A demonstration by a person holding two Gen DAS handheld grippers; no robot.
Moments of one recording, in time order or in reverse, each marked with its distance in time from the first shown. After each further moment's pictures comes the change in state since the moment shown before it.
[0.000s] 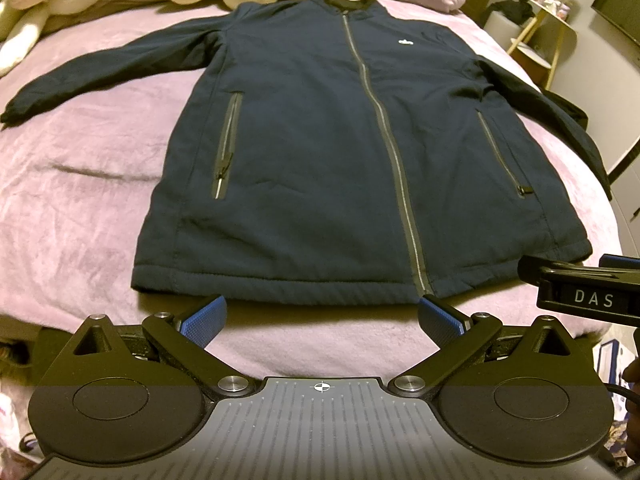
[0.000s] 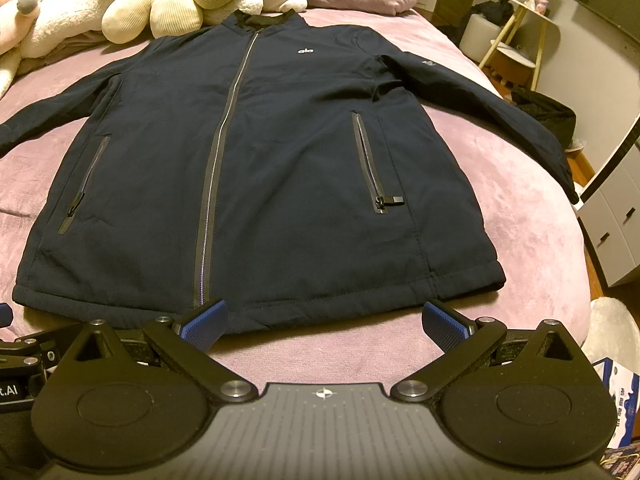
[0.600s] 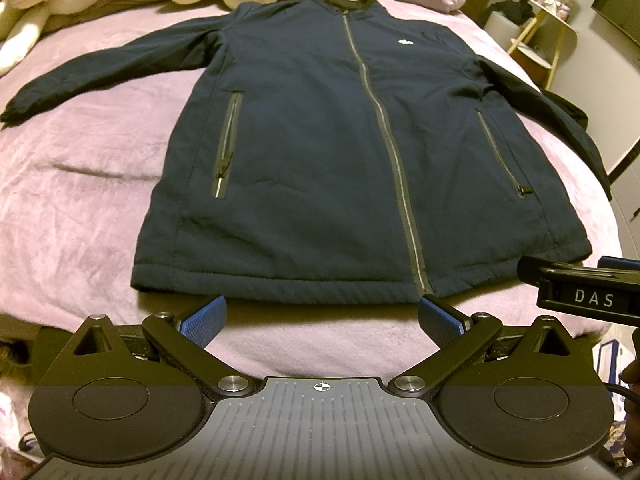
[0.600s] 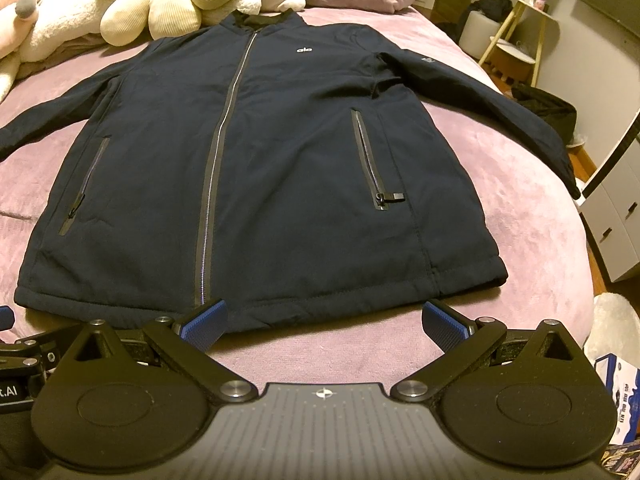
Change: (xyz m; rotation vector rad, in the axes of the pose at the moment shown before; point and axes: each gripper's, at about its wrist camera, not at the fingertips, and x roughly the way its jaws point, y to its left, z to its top) left arm 0.000 0.000 0.000 0.000 0.000 0.000; right arm 0.000 -0.006 -0.004 0.014 0.003 0.015
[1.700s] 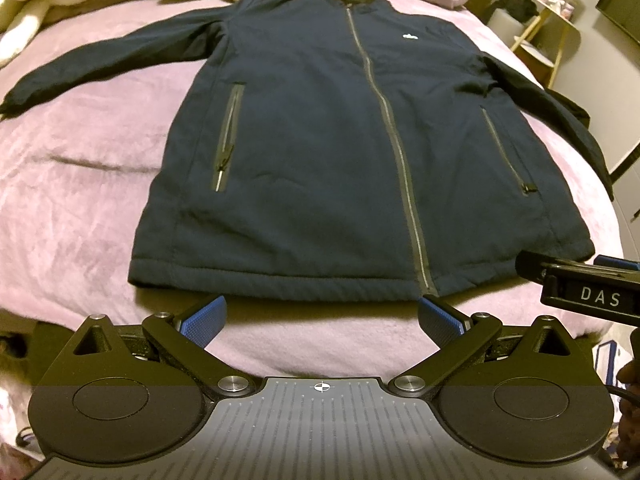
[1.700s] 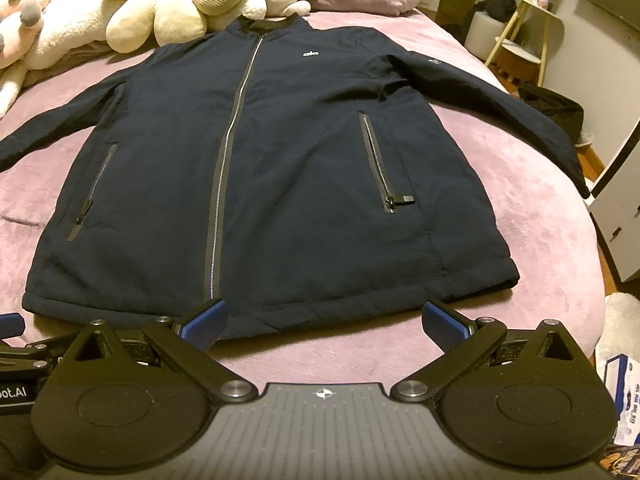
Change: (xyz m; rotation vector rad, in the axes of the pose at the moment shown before) left arm 0.007 0.002 -0.004 -0.016 0.019 -0.004; right arm 0.004 -0.002 0.001 0.014 -0.017 0.035
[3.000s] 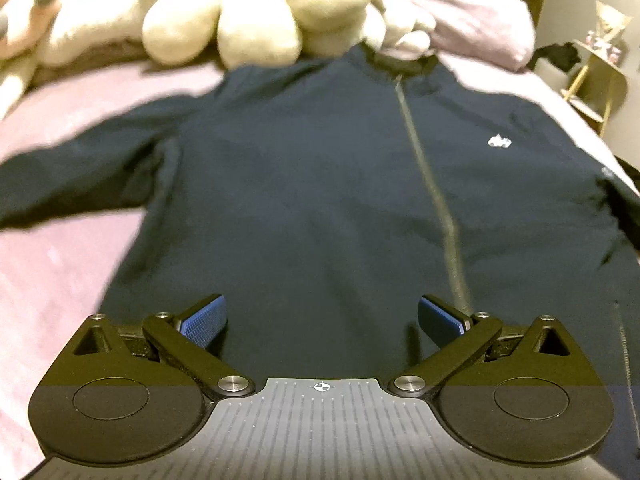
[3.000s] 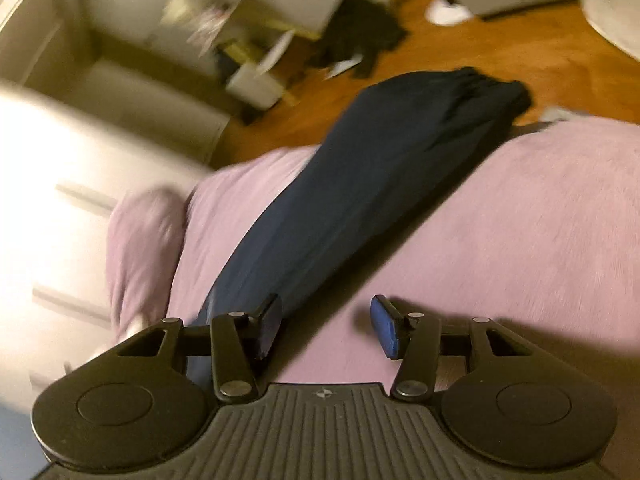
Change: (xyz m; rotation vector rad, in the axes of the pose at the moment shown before) left arm 0.178 0.002 0.209 -0.040 -0.154 0.112; right arm 0.220 -0.360 0.084 1.314 -0.349 0.220
